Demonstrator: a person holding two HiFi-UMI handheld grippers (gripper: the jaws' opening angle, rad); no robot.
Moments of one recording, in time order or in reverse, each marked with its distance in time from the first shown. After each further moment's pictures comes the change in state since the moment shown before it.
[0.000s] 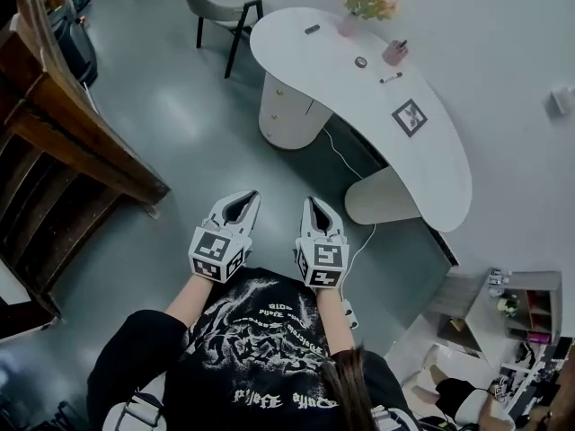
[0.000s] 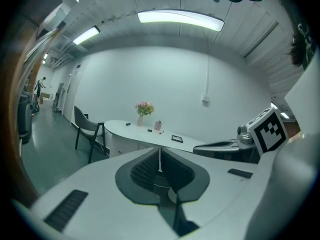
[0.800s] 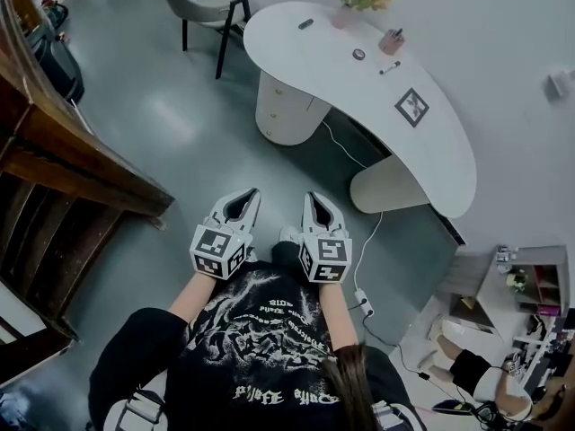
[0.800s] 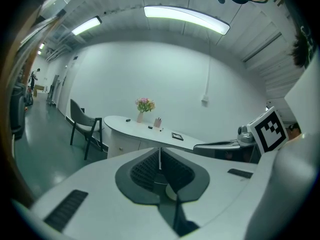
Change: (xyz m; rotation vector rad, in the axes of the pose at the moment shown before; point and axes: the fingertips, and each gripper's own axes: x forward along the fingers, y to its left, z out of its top) left arm 0.009 0.064 0.001 -0.030 0.044 -0.079; right arm 0.046 0.033 0.013 0.076 0.007 -0.056
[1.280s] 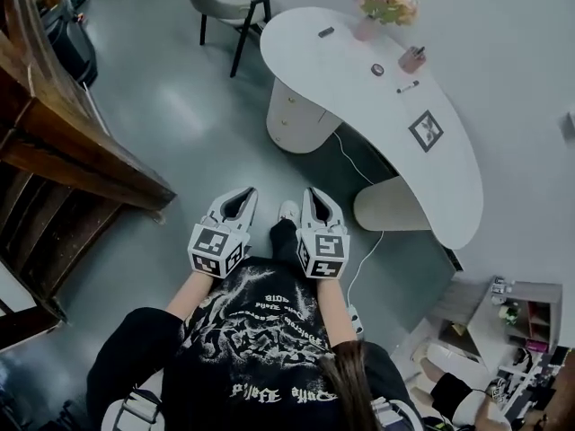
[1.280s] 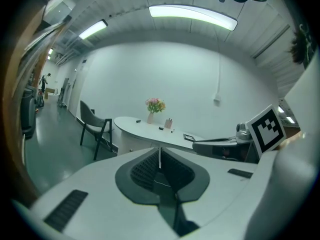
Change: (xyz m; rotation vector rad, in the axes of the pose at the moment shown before) left arm 0.040 0.033 0.007 -0.016 -0.004 0.107; right arm 0.064 -0.023 0.019 -0.044 -0.004 0.076
